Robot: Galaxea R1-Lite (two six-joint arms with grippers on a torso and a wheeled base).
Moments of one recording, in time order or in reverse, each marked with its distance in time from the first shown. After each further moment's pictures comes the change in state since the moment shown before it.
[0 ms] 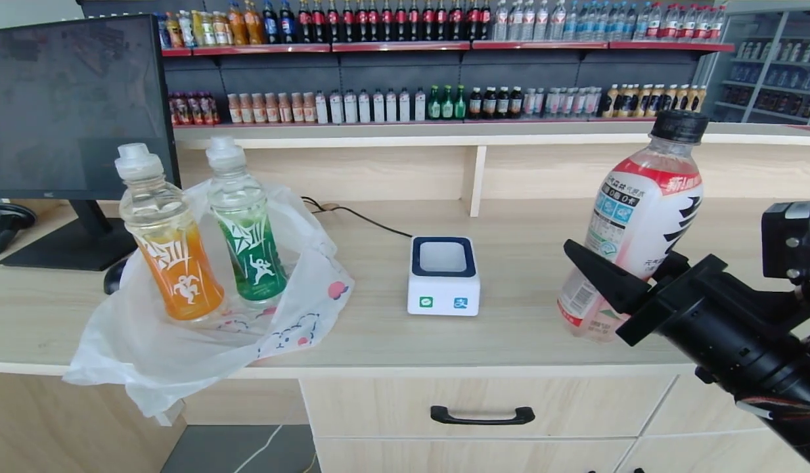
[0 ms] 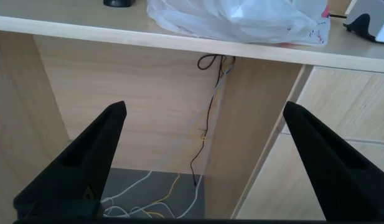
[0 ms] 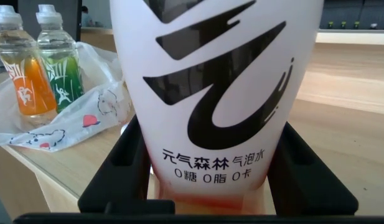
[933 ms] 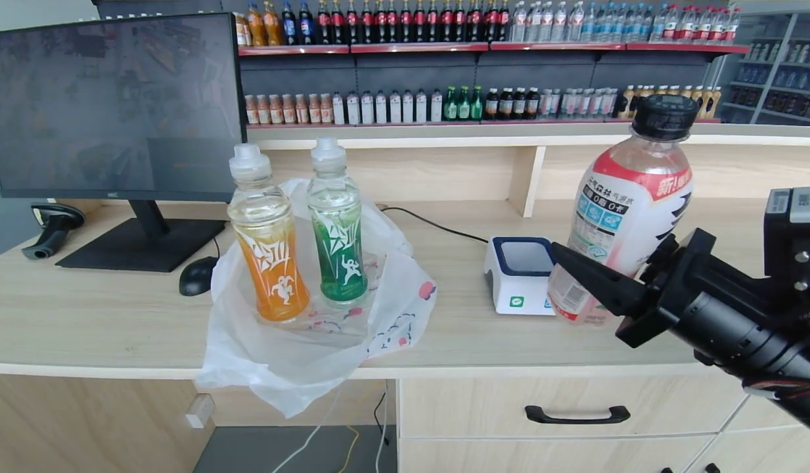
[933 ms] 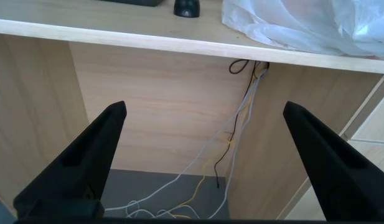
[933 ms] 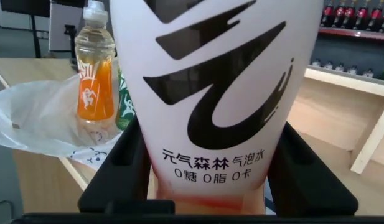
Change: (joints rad) left arm 0.000 0.000 0.000 0.000 0.000 0.000; right arm -0.068 0.014 -0.076 0.006 0.318 -0.157
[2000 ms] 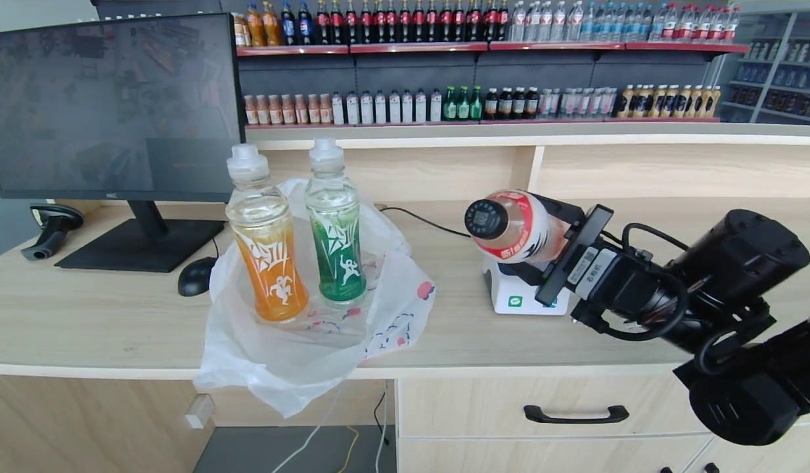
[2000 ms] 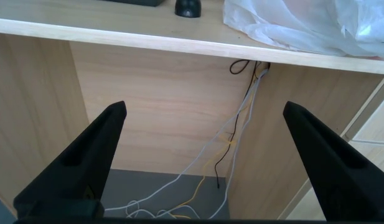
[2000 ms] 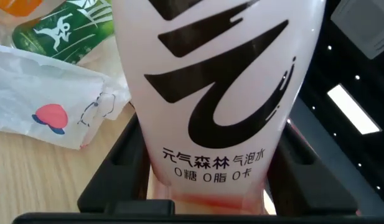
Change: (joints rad) left arm 0.000 0.000 0.000 0.000 0.000 0.000; right arm -0.031 0.303 -0.296 -0.005 0.184 -0.828
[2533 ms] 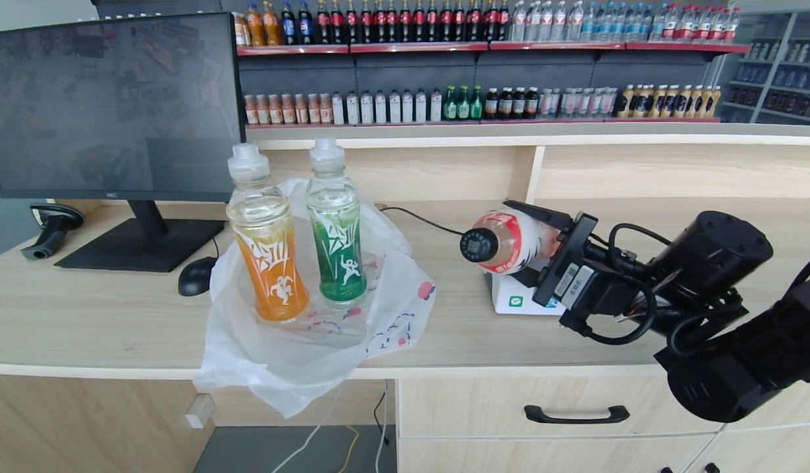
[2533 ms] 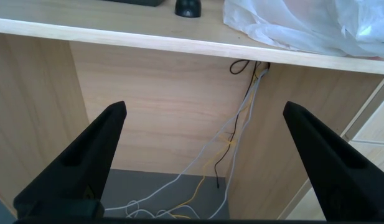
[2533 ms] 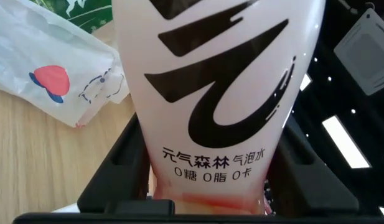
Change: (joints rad) left arm 0.000 0.000 0.000 0.000 0.000 -0.001; right arm -0.064 0.080 -0.051 0.000 0.100 -0.106
